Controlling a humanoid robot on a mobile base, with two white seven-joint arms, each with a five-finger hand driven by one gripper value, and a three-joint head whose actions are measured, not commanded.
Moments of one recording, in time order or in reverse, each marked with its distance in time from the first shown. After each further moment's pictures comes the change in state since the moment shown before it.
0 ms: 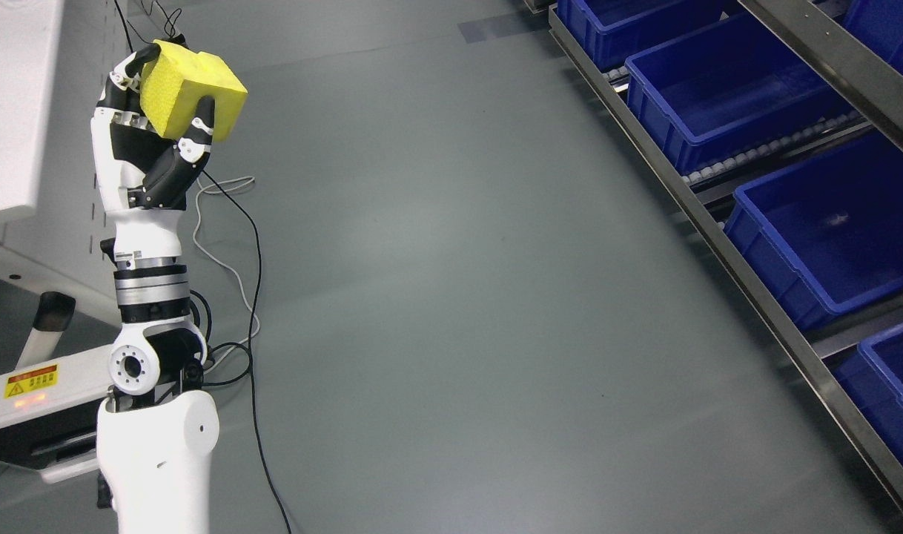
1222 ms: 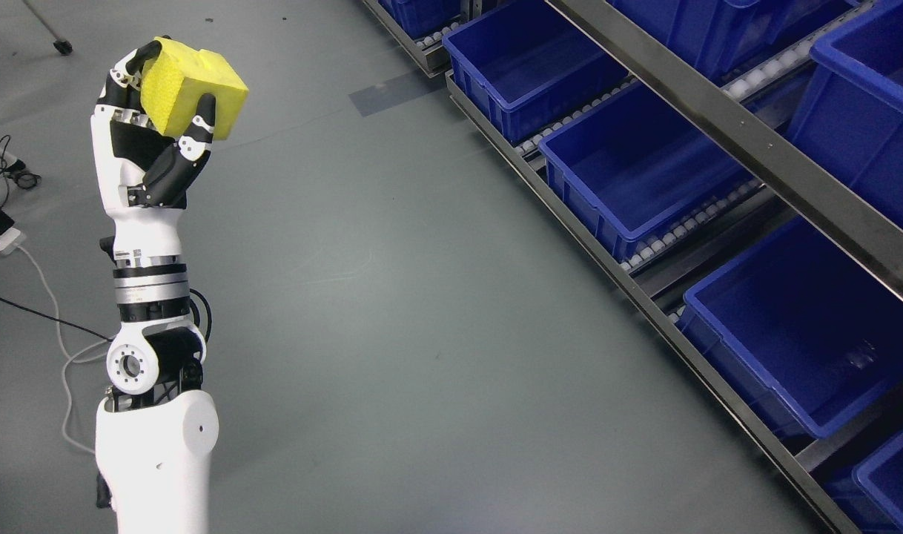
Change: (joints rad) left arm 0.000 0.000 -0.003 -0.013 0.000 0.012 0.000; right arm 0.000 0.000 0.000 0.000 -0.001 0.000 0.000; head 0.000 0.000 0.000
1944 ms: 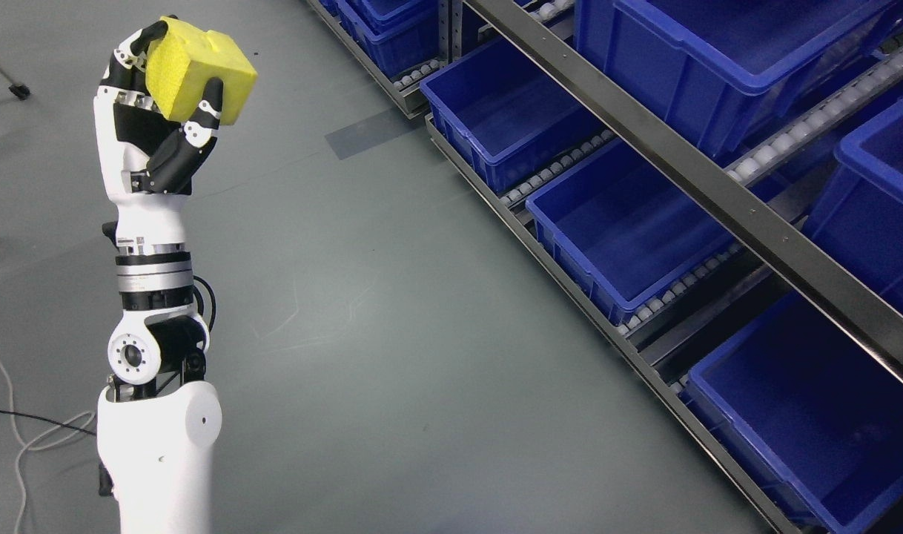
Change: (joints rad) left arm -0.038 0.000 -0.027 -0.033 0.000 0.023 -0.004; right arm 0.000 0.000 0.000 0.000 0.000 0.000 0.000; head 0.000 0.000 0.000
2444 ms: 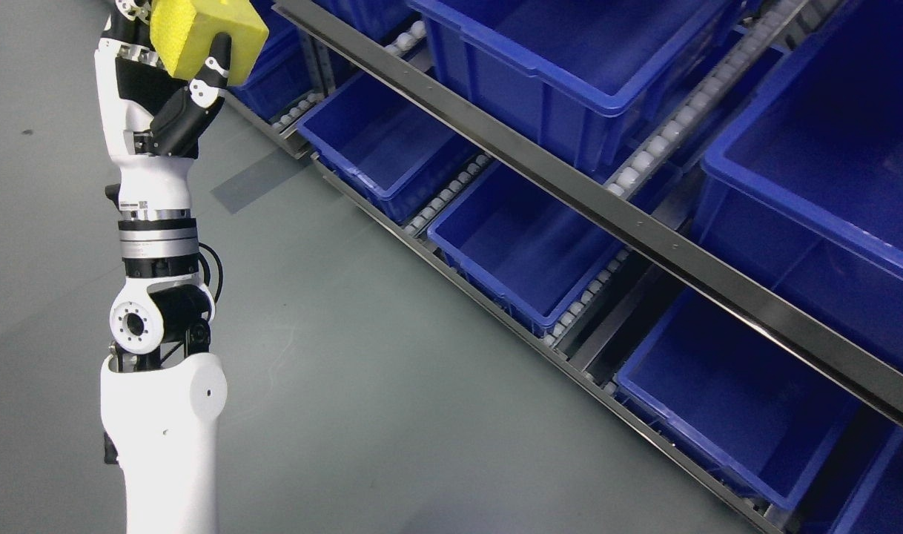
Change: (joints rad) left arm -0.074 0.000 -0.029 -0.011 -0.001 0.036 0.002; right arm 0.000 0.000 0.000 0.000 0.000 0.000 0.000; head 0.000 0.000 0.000
